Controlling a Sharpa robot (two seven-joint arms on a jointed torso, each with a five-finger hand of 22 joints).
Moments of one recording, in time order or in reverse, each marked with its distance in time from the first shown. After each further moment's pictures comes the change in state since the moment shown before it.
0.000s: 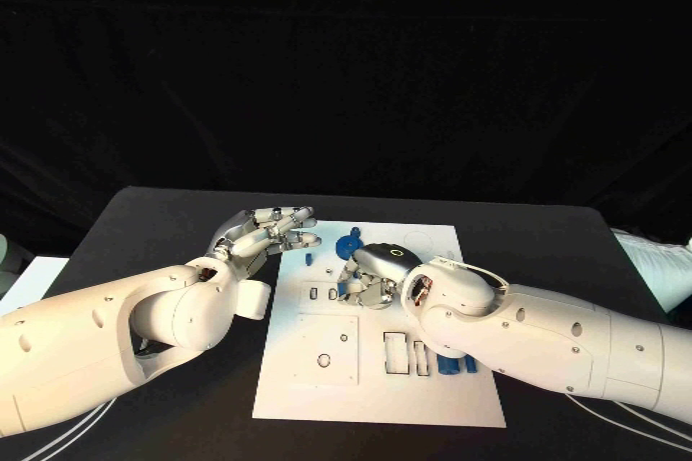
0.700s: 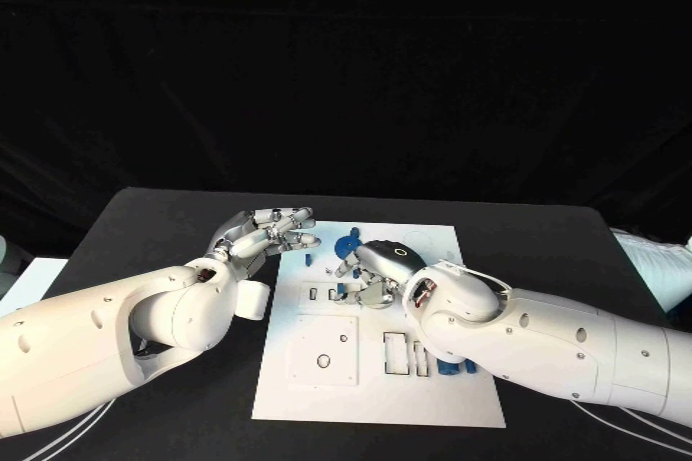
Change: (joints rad) left arm 0.000 0.000 -0.001 -0.003 0.000 0.001 -0.004; left_hand 0.000 0.000 0.003 0.003 0.000 0.000 0.000 0.000 0.000 0.000 0.000 0.000 0.000 0.000 0.000 0.000 0.002 0.000 0.000 0.000 0.000 -0.001; right arm -0.007 -0.018 -0.005 0.028 -0.006 -0.116 0.013; right_hand -0.027 -0.051 -0.070 0.033 -0.015 -0.065 0.015 -0.003 -0.003 0.002 0.012 -0.045 0.000 0.000 0.014 0.000 0.000 0.000 0.001 0.016 -0.008 0.000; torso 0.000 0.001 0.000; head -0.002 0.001
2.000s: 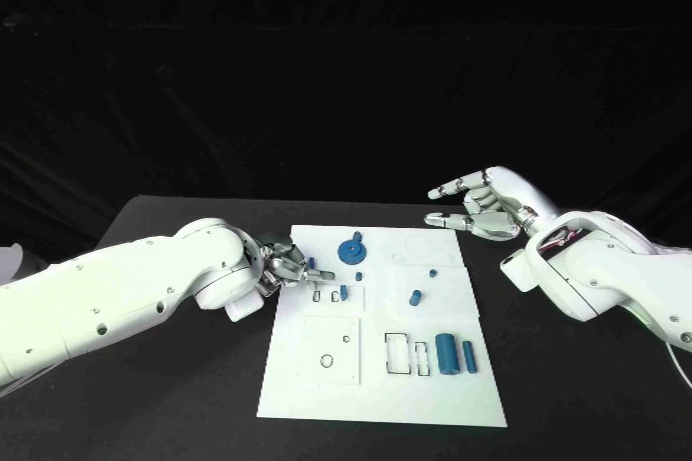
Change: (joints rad) left arm 0.102 0.140 0.003 -0.168 -0.921 0.325 -0.970; left_hand -0.237 -0.005 -0.300 0.172 -0.060 -0.007 -0.158 0.451 0.311 0.195 -0.166 1.004 0.932 0.229 -0.164 1.391 1.092 -0.109 0.458 -0.161 1.164 1.217; right arm 0.146 -0.398 0.035 0.154 0.634 -0.108 0.340; right_hand 0.078 0.023 -0.133 0.053 0.077 -0.036 0.008 0.004 0.007 0.000 0.014 -0.039 0.000 0.002 0.009 0.000 0.000 0.000 0.000 0.007 -0.012 0.000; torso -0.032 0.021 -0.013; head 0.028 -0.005
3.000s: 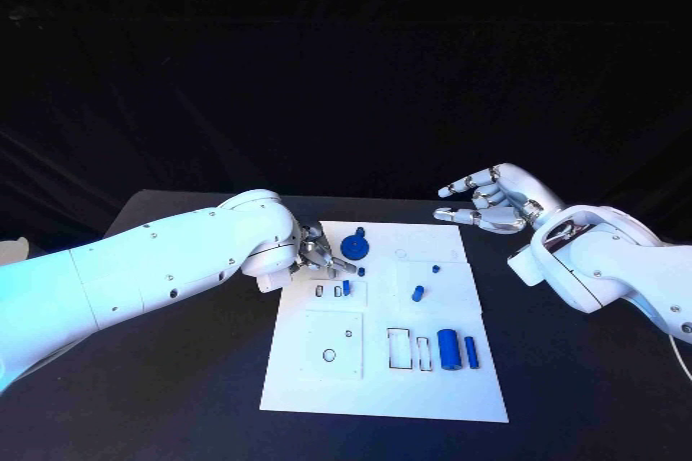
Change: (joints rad) left arm 0.048 0.198 -0.006 -0.166 -0.108 0.151 -0.116; left_hand -0.008 0.047 -0.069 -0.002 0.006 -0.049 -0.012 0.103 0.130 0.017 -0.012 0.069 0.069 -0.004 -0.004 0.000 0.000 -0.015 0.003 -0.003 0.033 0.003; right arm 0.004 0.014 -0.001 -0.042 0.012 0.022 -0.060; right_hand 0.004 0.004 -0.012 0.001 0.014 0.013 -0.006 0.004 0.003 0.000 0.000 0.000 0.001 0.000 0.000 -0.004 0.000 0.000 0.000 0.000 0.000 0.001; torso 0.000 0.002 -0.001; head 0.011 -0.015
